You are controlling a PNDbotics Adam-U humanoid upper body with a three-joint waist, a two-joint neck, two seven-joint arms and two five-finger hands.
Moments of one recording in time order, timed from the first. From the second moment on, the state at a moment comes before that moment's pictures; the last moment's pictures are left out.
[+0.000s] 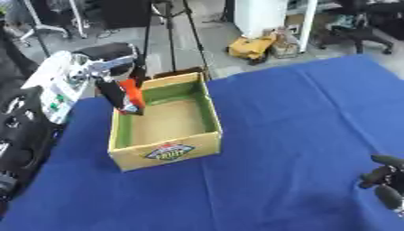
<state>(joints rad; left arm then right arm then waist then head) -1.14 0.44 -0.21 -0.98 -0.85 -0.25 -0.54 -0.04 -0.50 0.05 -1.84 -0.29 -0.22 0.06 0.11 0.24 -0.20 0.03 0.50</state>
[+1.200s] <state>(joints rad) -1.05 0.40 -0.20 -0.88 -0.87 -0.25 -0.47 -0.05 -0.50 0.06 -1.84 -0.29 -0.22 0.06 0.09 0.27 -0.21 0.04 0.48</state>
